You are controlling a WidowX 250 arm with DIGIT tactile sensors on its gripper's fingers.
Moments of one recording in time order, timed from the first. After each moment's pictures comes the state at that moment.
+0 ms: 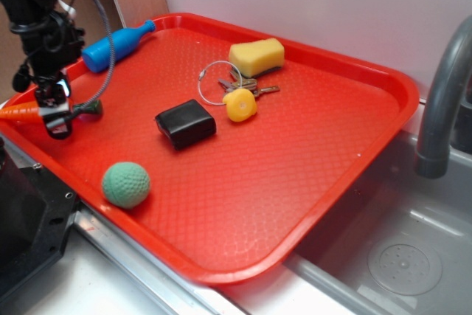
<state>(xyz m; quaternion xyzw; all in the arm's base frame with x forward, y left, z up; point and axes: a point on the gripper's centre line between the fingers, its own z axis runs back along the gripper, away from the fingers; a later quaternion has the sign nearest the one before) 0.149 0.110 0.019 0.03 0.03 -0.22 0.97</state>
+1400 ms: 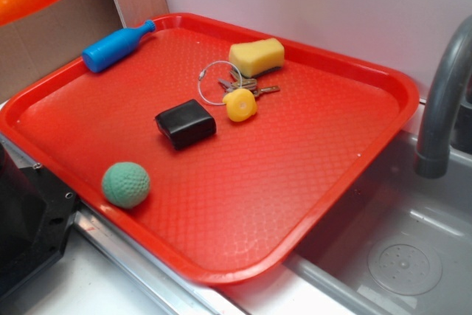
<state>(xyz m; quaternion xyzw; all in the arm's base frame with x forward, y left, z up) 0.177 0.035 0.178 0.02 -0.01 0.20 0.98</state>
